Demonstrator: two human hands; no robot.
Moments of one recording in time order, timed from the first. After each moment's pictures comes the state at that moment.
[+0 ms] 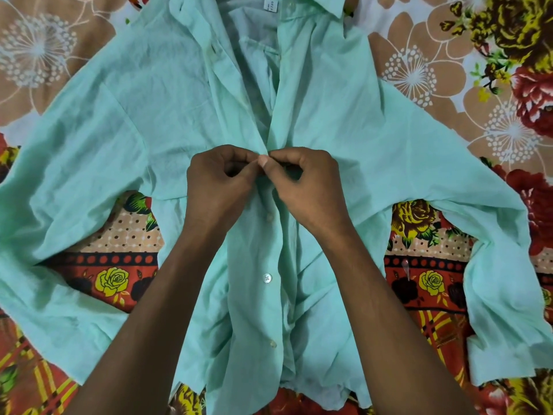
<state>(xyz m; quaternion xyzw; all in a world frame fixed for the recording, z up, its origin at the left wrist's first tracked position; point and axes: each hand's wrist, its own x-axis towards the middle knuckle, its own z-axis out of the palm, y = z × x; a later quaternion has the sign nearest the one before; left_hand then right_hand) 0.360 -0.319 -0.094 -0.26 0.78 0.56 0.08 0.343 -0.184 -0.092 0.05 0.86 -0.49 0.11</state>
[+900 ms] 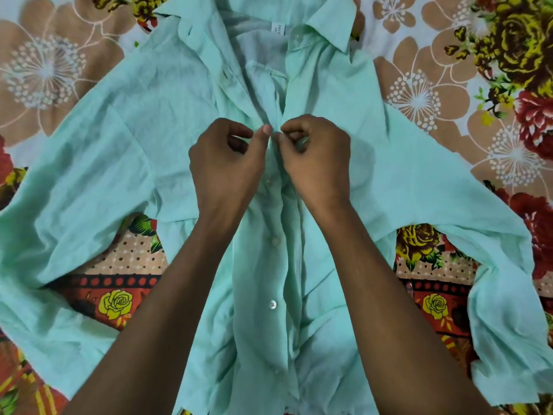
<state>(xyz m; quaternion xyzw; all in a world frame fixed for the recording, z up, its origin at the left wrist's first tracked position) 0.305 -0.316 -0.090 -0.28 0.83 0.48 -0.04 0.278 -0.196 -0.103 0.05 0.92 -0.39 -0.02</state>
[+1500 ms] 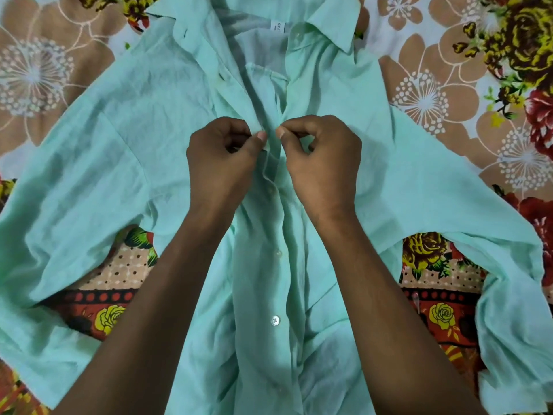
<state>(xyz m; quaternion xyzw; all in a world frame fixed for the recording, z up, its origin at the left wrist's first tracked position) 0.286 -0.327 -0.098 -0.26 0.77 0.59 0.02 0.273 -0.201 -0.094 0.08 0.91 -0.40 -0.03</state>
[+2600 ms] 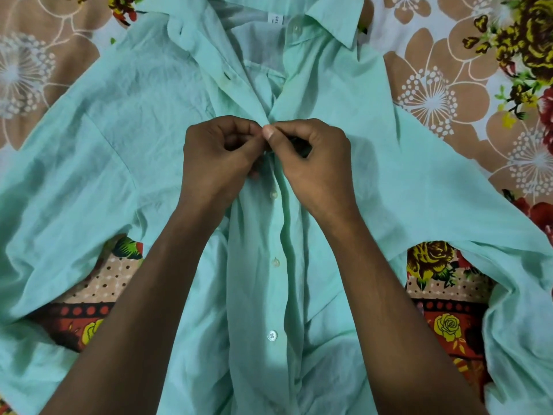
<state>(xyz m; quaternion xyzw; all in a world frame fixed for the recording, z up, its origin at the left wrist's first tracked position) 0.274 -0.332 -0.108 -0.22 0.73 0.64 0.06 0.263 -0.196 -0.107 0.04 0.86 -0.50 0.04</state>
